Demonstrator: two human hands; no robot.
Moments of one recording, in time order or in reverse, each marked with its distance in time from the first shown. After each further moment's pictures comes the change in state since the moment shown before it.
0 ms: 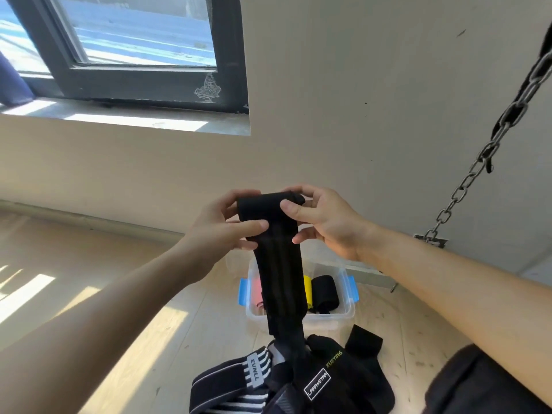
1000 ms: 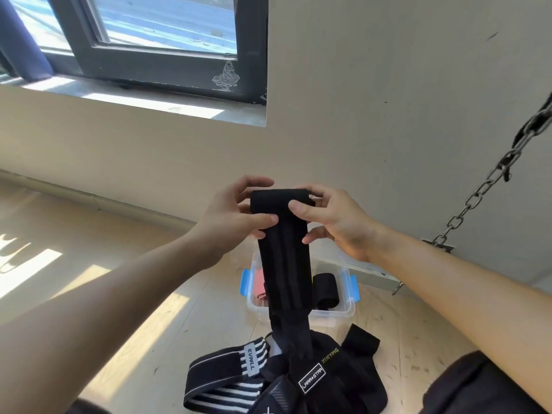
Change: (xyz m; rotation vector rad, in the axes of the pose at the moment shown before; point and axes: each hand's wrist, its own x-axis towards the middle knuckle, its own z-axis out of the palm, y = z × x) left_hand -0.002 -0.005 0.003 -0.016 0.054 0.075; right_hand -0.001 0.005 0.000 -0.047 -0.060 0.000
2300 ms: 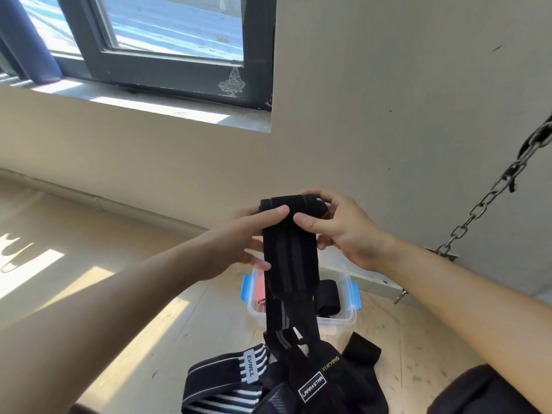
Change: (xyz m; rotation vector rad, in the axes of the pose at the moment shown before) left_hand -0.003 0.001 -0.002 -0.008 -0.297 -0.271; right_hand -0.001 0.003 -0.004 -0.046 0.040 -0.038
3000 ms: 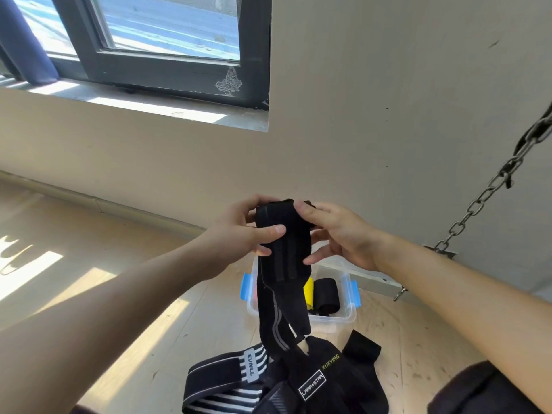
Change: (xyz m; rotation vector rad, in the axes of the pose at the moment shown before) left_hand 0.004 -0.008 0.003 0.008 0.168 0.168; right_hand -0.003 -0.005 0.000 -0.036 -0.127 0.231
